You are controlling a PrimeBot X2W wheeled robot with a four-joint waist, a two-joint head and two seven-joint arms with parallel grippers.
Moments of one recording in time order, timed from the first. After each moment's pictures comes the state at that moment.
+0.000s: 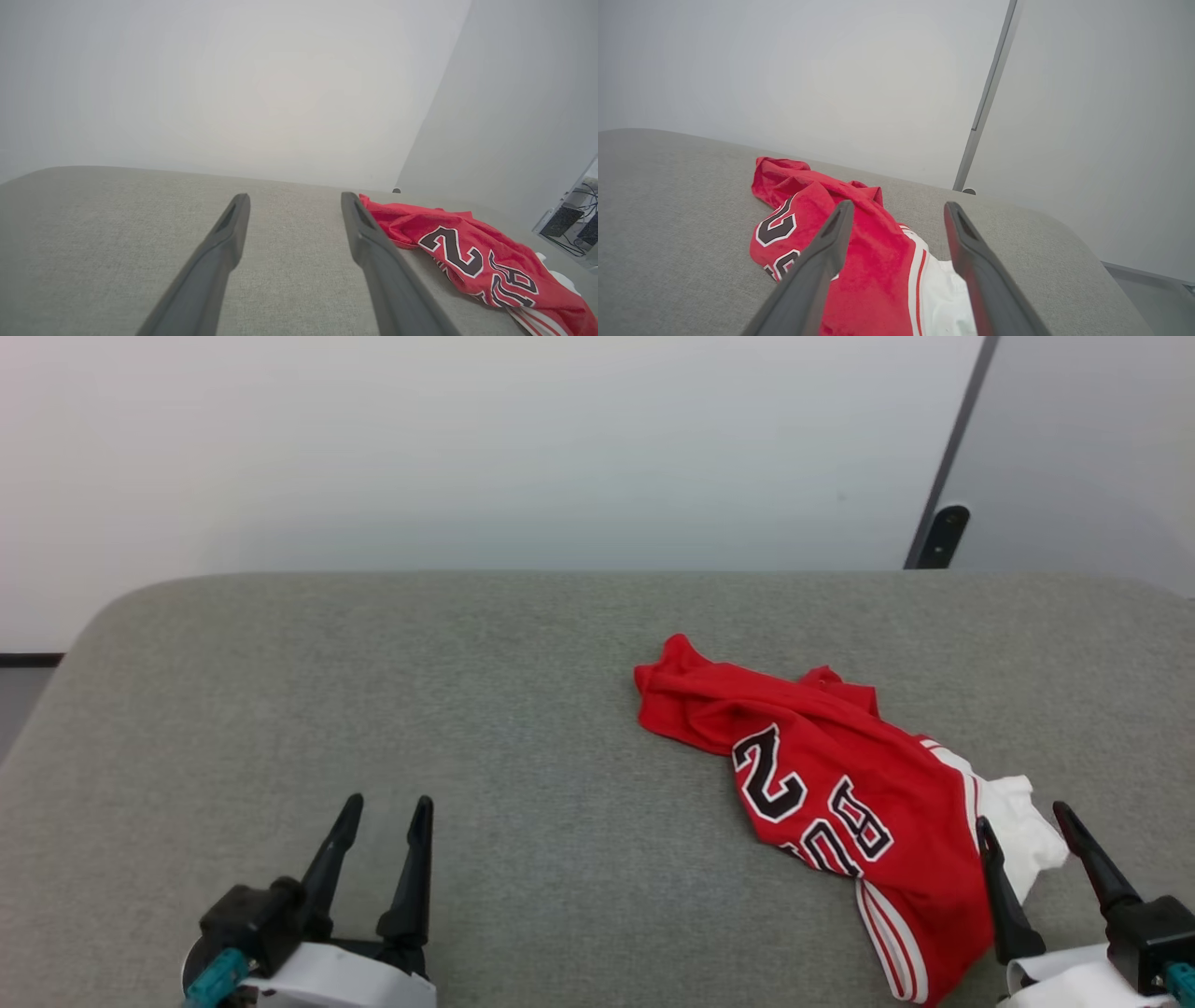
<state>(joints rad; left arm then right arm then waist) -0.05 0.16 -0.10 0.16 -0.36 -0.13 -0.26 0.01 -0.18 0.00 0.12 0.04 0.13 -0.26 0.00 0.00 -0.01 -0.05</state>
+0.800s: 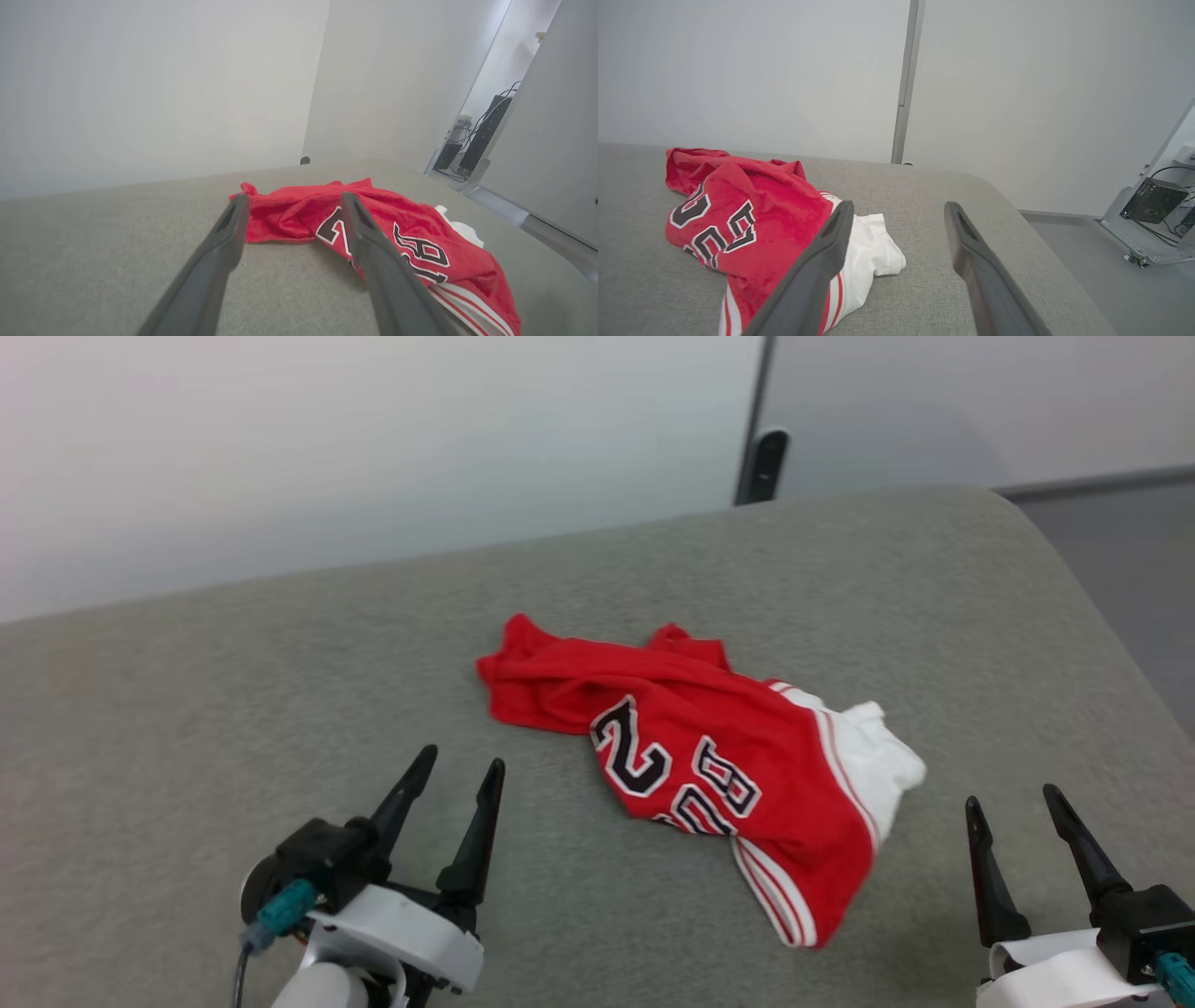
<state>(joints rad) -0.20 0.22 -0.29 0.25 -0.40 -0.13 -0.26 -0.01 -0.12 -0.02 0.11 0.03 0.13 -0.26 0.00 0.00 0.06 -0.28</state>
